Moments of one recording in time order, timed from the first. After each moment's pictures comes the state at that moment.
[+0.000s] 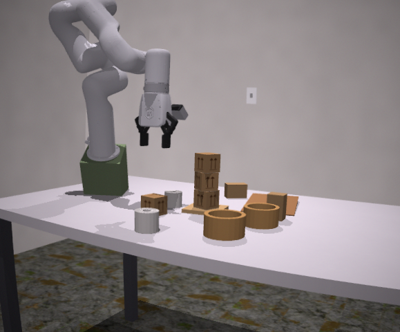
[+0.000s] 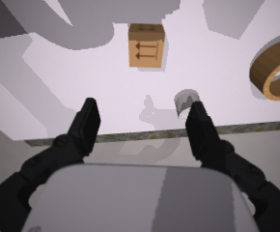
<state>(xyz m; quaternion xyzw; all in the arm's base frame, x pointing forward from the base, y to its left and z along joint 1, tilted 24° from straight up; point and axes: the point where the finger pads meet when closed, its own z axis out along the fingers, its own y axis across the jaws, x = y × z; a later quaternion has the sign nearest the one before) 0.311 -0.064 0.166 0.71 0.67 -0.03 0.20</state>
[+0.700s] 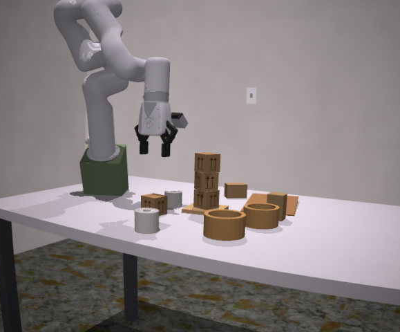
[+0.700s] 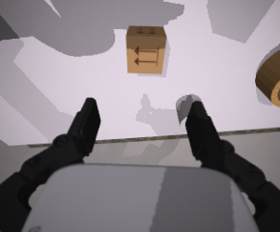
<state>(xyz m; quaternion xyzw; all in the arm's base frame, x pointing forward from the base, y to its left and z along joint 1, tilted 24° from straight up) 0.317 -0.073 0.143 0.71 0.67 -0.03 0.21</state>
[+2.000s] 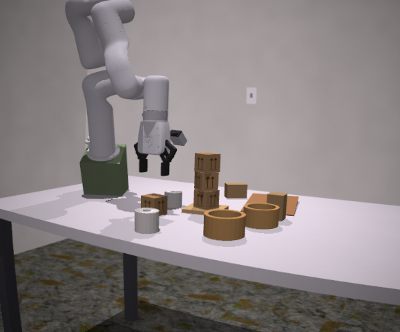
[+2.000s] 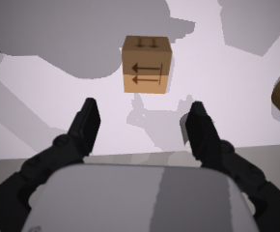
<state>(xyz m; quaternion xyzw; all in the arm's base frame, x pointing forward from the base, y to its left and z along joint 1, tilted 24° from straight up) 0.330 -0.092 0.091 0.71 0.67 -0.03 0.20</state>
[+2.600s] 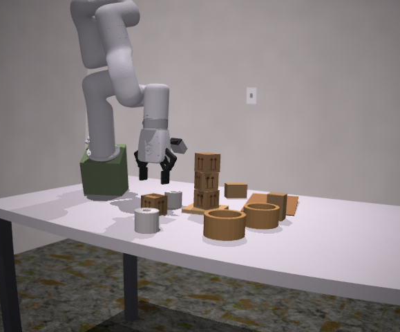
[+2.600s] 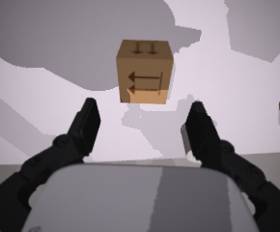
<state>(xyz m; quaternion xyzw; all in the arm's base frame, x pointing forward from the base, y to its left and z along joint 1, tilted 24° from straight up) 0.337 -0.102 0.070 0.71 0.67 -0.03 0.21</state>
